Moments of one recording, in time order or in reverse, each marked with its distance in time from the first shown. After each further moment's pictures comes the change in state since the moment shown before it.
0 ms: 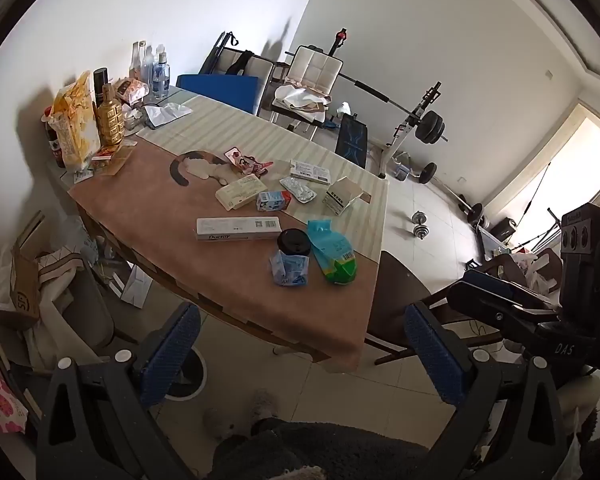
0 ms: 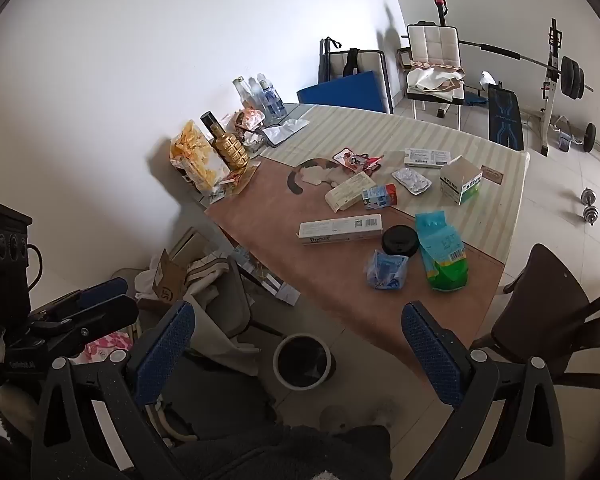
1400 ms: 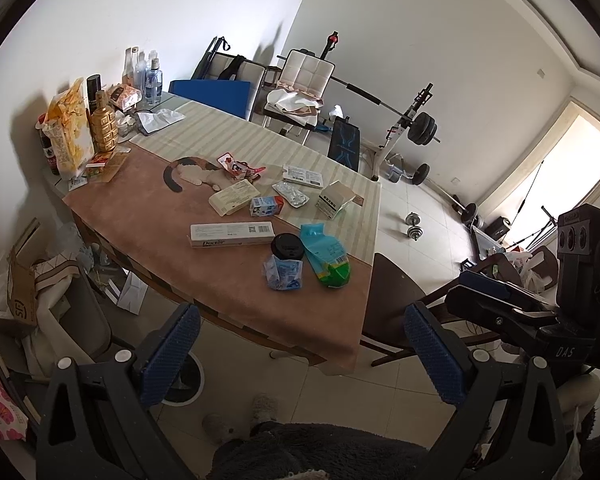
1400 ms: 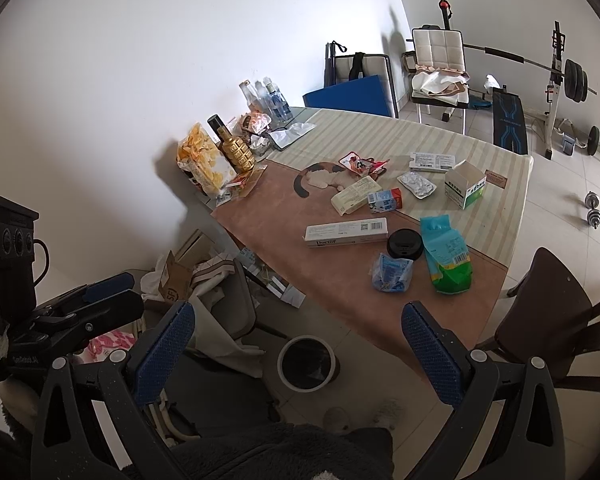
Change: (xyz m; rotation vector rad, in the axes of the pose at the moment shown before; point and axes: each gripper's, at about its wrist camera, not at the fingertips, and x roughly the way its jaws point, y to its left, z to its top) left arm -0.003 -0.006 0.009 0.001 -0.008 -0.014; right arm -0.007 0.005 -0.001 -0.001 -0.002 0.002
